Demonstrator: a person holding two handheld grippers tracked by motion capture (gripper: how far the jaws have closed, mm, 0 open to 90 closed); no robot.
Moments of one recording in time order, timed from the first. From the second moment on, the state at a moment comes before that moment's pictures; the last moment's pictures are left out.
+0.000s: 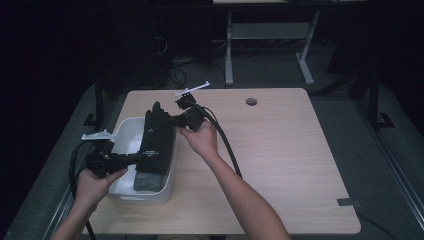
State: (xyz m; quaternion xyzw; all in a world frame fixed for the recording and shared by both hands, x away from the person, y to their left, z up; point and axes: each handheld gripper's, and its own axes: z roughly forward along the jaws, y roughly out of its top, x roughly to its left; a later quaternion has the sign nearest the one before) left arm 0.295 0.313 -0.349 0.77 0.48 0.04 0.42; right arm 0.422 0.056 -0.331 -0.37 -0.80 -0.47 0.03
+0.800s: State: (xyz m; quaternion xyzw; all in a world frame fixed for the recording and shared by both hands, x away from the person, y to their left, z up) left arm 0.291 0.327 -0.365 0.77 0.50 0.04 0.40; right arm 0.424 0.078 -0.354 -0.36 -0.81 -0.45 0.05
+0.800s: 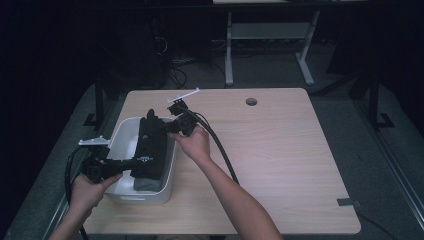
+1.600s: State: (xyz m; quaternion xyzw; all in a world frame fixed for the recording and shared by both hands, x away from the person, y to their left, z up) left arm 0.294 0.335 -0.377 0.76 0.52 0.03 0.39; right arm 0.430 0.081 -0.379 -0.38 -0.82 -0.42 0.06
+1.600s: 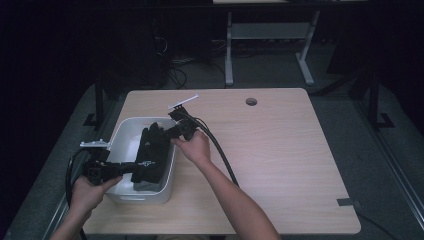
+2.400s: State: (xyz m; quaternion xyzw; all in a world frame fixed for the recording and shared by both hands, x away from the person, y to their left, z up) left arm 0.298 0.332 -0.361 0.76 0.51 0.06 0.40; right arm 0.428 0.055 -0.358 -0.38 -0.81 -0.44 0.04
